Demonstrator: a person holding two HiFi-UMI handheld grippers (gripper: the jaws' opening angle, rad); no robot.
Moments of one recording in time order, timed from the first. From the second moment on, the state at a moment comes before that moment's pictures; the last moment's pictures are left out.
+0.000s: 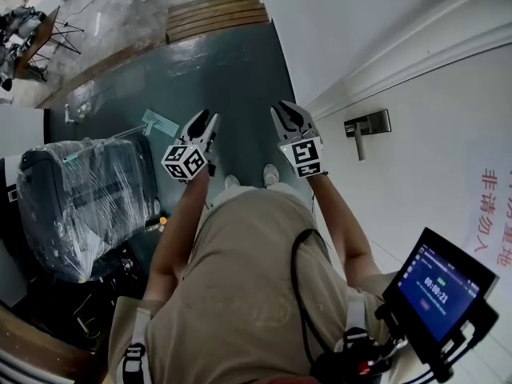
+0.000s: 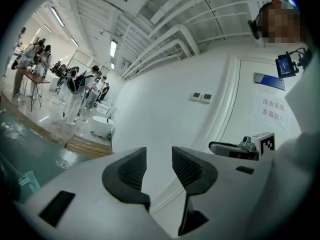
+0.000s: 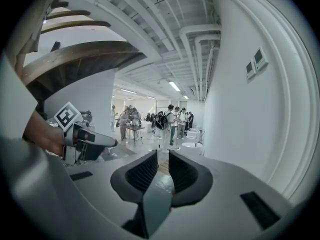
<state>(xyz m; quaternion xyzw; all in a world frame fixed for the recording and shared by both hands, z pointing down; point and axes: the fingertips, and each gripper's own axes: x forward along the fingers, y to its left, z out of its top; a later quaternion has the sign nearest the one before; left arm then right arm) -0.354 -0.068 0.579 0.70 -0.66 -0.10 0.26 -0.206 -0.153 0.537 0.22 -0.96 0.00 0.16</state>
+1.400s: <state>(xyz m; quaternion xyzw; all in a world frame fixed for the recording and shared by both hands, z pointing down) -0.378 -0.050 0.593 0.65 -0.70 -0.12 0.27 -0.223 -0.156 0.545 0.18 -0.97 0.00 0.17</state>
